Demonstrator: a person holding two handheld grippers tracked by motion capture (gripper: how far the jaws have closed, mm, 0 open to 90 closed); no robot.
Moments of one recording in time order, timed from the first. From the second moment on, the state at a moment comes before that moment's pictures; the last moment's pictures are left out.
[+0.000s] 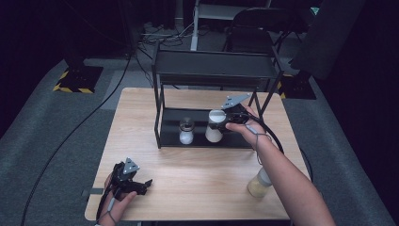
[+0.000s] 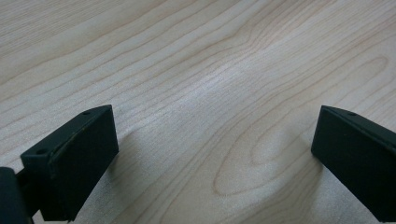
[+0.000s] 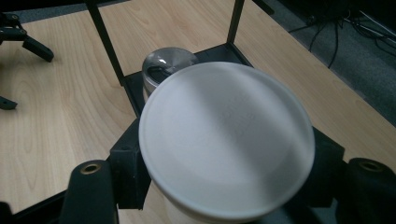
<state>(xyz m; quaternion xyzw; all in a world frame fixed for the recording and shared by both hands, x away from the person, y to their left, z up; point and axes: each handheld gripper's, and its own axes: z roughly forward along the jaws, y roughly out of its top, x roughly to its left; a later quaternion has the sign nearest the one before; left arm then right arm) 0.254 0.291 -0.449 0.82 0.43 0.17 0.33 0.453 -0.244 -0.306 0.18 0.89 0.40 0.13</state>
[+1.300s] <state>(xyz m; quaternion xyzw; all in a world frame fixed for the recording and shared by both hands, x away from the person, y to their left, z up) 0.253 0.290 -0.449 0.82 0.43 0.17 0.33 0.484 -0.228 -0.342 0.20 0.89 0.39 0.10</state>
